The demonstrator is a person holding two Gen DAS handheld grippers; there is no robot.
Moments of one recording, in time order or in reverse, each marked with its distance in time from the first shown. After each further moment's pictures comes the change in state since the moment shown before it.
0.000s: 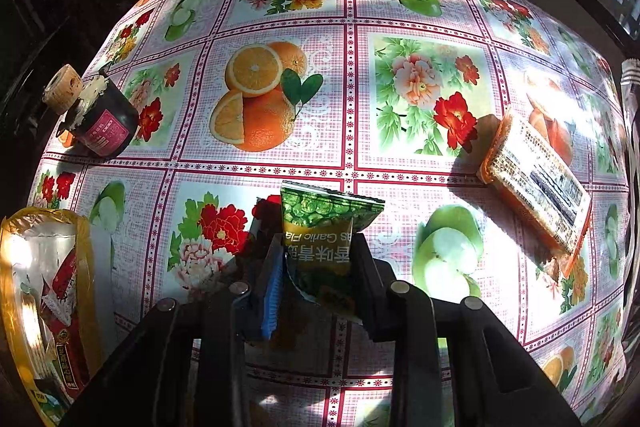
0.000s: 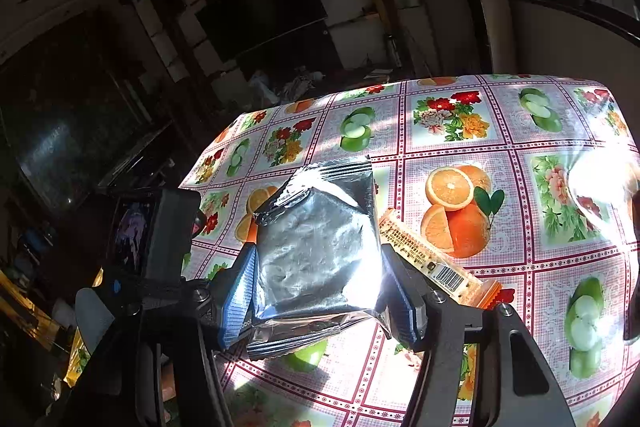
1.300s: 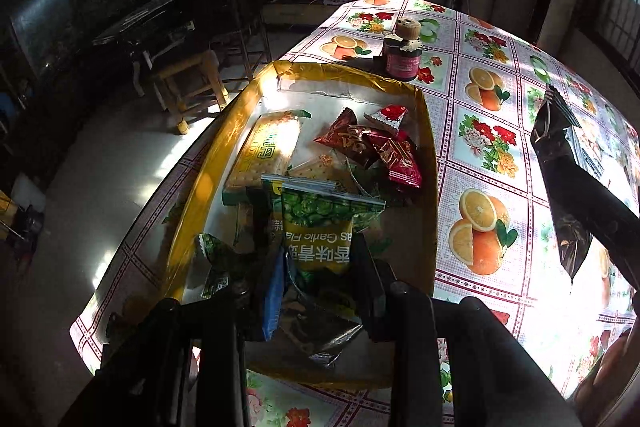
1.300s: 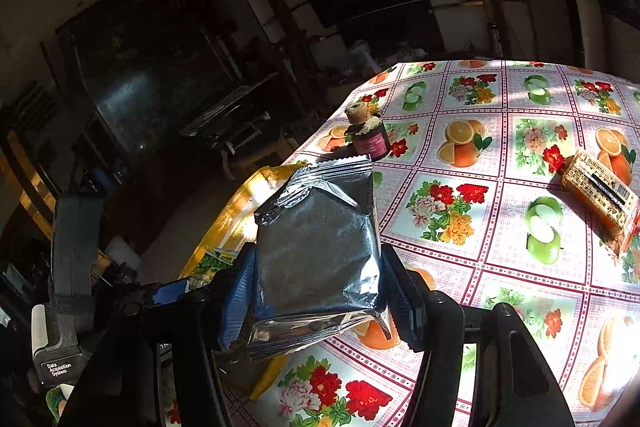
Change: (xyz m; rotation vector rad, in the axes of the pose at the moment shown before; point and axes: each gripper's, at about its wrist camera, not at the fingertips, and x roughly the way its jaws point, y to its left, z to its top) left arm -0.155 0.188 -0.189 -0.313 -0.155 0.213; right arm -0.009 0.190 -0.091 -0.173 0.106 0.292
